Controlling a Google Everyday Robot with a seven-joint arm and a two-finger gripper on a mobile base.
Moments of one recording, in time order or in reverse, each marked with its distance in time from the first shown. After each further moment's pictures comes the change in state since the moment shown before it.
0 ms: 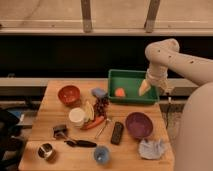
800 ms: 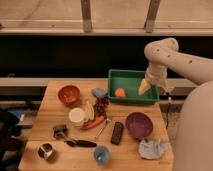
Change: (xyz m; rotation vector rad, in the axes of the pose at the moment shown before) arm -0.009 0.007 -0.005 0.011 -0.008 -0.053
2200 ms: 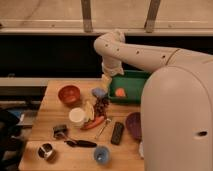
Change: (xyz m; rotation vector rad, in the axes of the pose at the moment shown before) arm -0.076 0.192 -0.038 0.028 -0.132 -0.630
